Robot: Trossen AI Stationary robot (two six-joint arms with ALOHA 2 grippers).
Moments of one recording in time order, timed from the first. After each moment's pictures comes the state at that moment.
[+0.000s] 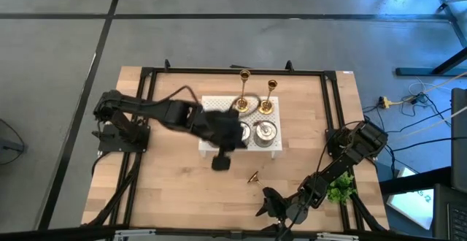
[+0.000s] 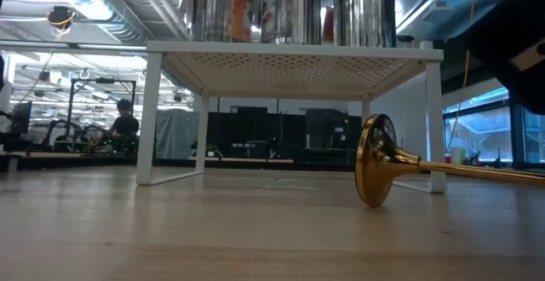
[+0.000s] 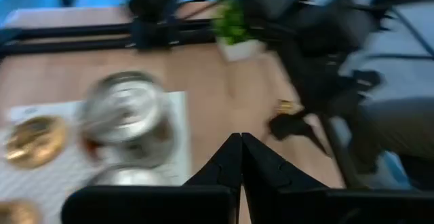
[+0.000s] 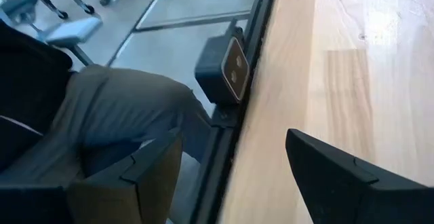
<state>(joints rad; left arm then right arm) -0.22 1.68 1.81 -0.76 -0.06 -0.11 0.84 1.89 0.91 0.45 0.26 0.57</state>
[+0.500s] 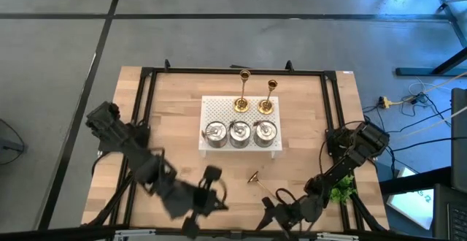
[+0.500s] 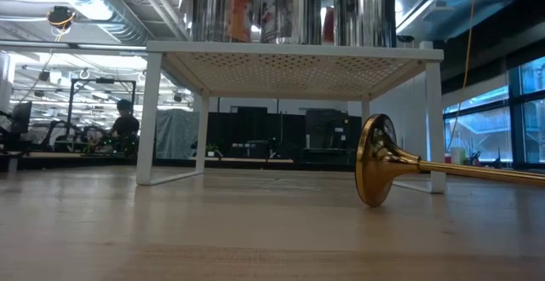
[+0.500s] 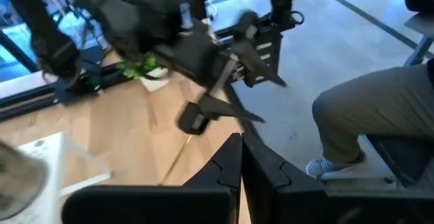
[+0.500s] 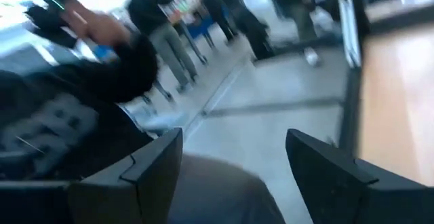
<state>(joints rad) -0.70 1.70 1.72 -0.56 -0.39 -0.12 0.88 1.89 0.91 0.89 0.25 0.52</state>
